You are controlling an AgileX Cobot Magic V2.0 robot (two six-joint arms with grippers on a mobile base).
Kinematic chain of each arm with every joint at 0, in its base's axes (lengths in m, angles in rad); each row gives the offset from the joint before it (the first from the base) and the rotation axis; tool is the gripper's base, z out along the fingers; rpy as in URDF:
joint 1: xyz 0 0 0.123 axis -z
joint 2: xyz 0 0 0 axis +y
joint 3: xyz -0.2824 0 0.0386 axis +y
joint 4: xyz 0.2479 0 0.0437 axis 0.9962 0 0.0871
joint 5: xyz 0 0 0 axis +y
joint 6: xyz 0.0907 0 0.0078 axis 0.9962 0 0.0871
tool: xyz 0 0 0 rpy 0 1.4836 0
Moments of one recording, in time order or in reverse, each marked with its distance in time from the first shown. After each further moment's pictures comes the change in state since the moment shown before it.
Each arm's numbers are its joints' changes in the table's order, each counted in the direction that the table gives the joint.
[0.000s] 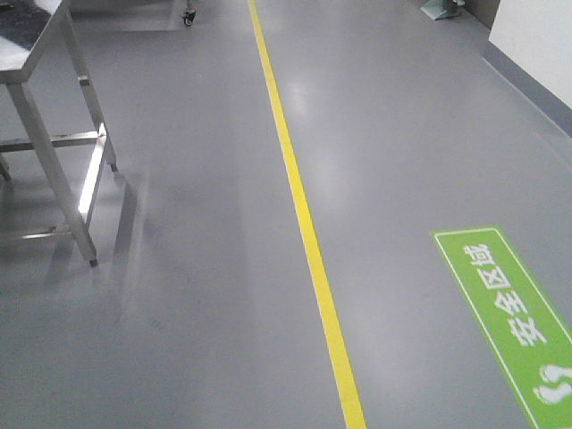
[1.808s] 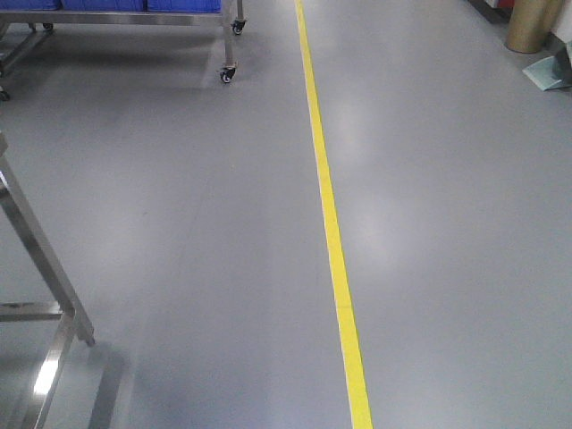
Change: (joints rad) left arm 0.000 0.000 0.000 0.000 0.000 0.000; right arm 0.000 0.000 0.000 0.000 0.000 0.000
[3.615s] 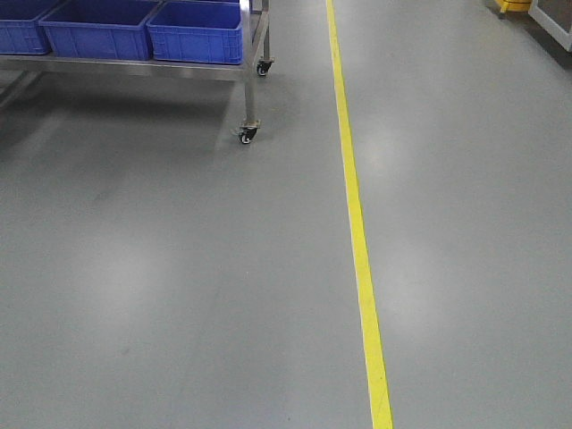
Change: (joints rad) left arm 0.000 0.000 0.000 0.000 0.000 0.000; right arm 0.000 0.000 0.000 0.000 0.000 0.000
